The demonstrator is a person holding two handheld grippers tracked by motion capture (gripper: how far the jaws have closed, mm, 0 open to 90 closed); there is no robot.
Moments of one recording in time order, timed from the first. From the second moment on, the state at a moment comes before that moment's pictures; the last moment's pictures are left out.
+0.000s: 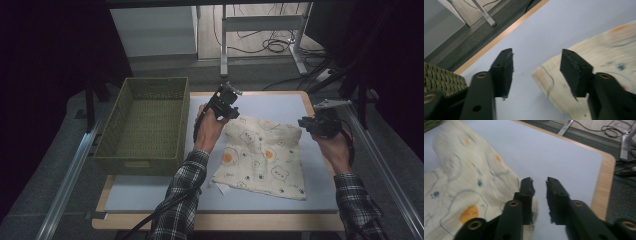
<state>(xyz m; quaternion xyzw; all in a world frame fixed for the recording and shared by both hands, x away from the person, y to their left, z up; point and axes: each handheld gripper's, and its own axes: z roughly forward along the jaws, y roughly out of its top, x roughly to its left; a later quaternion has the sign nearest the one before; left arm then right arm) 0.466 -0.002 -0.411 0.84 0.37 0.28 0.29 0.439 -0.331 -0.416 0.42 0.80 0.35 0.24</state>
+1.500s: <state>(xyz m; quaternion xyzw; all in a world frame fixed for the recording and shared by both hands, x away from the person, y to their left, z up) 0.295 0.067 -0.521 0.85 0.37 0.11 0.35 0.288 -0.352 -0.511 0.39 0.84 0.34 0.14</state>
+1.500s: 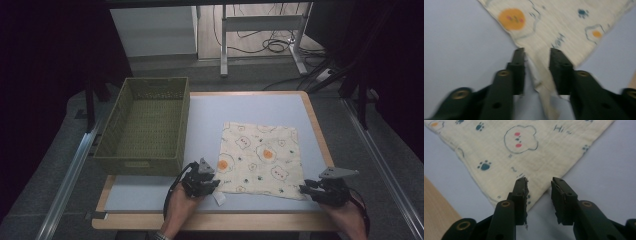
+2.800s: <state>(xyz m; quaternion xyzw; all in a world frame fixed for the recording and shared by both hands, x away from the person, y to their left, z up) 0.497 0.036 -0.519 0.81 0.43 0.17 0.35 0.453 -0.349 -0.497 0.48 0.78 0.35 0.18</state>
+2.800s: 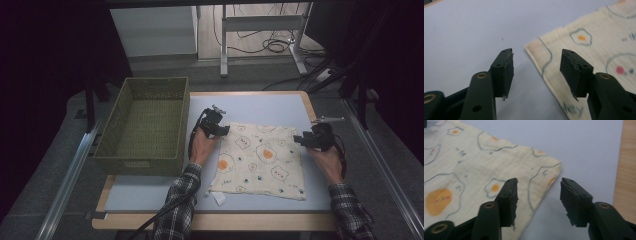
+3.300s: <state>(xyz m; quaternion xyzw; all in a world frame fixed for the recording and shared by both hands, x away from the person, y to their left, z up) 0.521 0.029 -0.535 0.80 0.46 0.19 0.35 0.501 -0.350 -0.508 0.49 0.78 0.33 0.19</state>
